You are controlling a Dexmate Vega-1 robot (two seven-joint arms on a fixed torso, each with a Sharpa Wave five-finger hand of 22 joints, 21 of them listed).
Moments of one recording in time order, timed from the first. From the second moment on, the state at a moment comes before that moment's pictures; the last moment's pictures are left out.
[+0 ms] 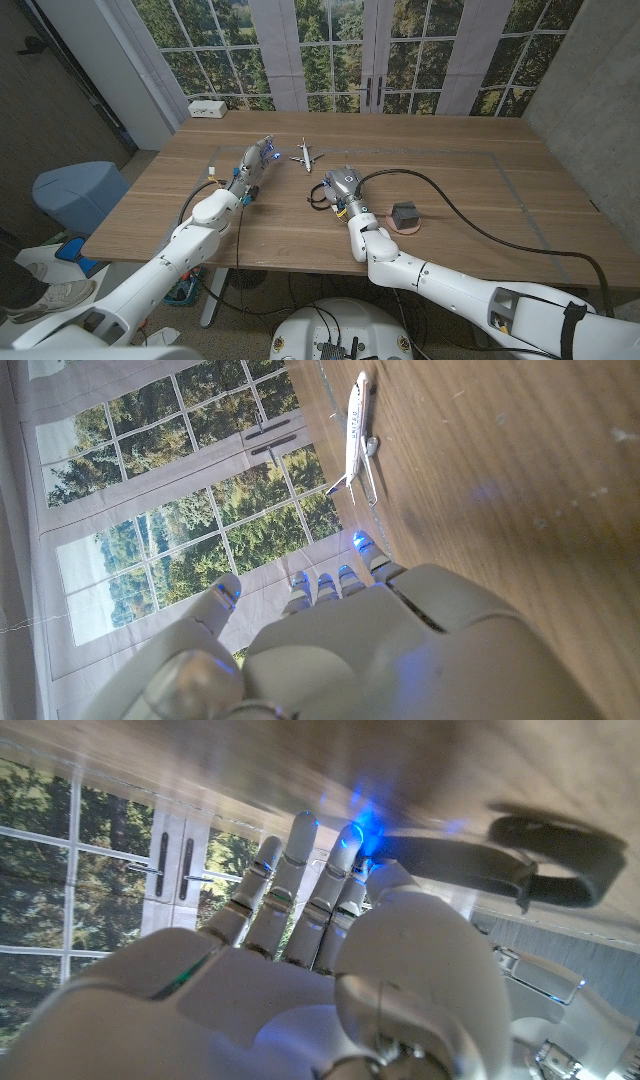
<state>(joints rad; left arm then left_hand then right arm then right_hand) 0.88 0.56 0.40 -1.35 -0.59 -0.28 -0.04 0.04 0.08 0.65 0.10 0.23 -0.04 0.00 0.18 0.17 -0.14 -0.02 0.20 0.18 -0.14 -0.02 0.19 0.18 -0.07 0.03 0.48 0.17 -0.67 -0.33 -1.09 -1.37 -0.75 -0.63 -0.49 1.03 0.16 0.39 -0.13 0.21 0.95 -0.08 0.47 0.35 0.90 -0.20 0.75 0.82 0.71 -0.07 0.85 0.98 0.32 -0.04 0.83 0.21</state>
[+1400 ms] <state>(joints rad) 0.85 0.72 0.47 -1.59 -0.42 0.03 0.06 0.32 0.01 0.68 -0.19 0.17 0.35 0.04 0.26 0.18 0.22 -0.03 0.25 0.18 0.17 0.01 0.20 0.17 0.12 0.07 0.44 0.18 -0.65 -0.35 -1.04 -1.40 -0.76 -0.63 -0.71 1.02 0.16 0.41 -0.12 0.23 0.92 -0.09 0.54 0.37 0.89 -0.21 0.78 0.91 0.71 -0.07 0.78 1.07 0.29 -0.04 0.87 0.20</state>
